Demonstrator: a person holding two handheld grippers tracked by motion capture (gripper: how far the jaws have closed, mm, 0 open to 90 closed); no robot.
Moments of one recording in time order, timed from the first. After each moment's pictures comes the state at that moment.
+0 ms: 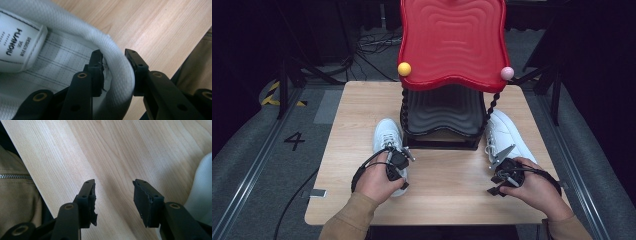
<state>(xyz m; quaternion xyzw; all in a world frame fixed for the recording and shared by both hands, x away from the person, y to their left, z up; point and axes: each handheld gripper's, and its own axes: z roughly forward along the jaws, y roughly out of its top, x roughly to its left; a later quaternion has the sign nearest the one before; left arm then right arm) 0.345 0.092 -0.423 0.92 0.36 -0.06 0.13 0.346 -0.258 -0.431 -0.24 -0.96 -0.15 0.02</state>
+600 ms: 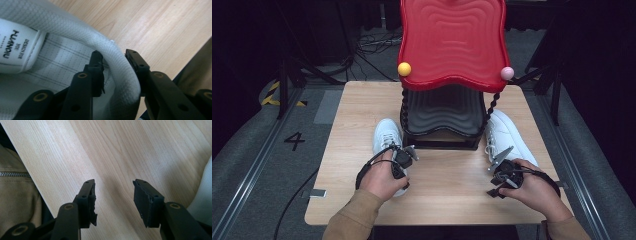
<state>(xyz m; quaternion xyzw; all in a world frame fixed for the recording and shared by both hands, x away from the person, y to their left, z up) 0.353 0.084 -0.425 0.92 0.37 -0.08 0.10 0.344 -0.258 -0.436 -0.24 -0.96 -0.14 0.02</state>
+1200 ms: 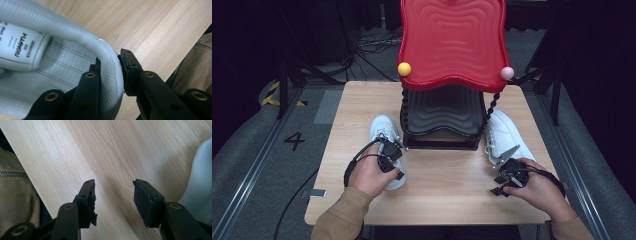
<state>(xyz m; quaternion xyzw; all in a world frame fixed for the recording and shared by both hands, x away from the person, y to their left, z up) 0.352 0.113 -0.388 0.91 0.38 -0.05 0.16 0.346 -0.271 -0.434 -0.25 -0.95 -0.16 0.02</state>
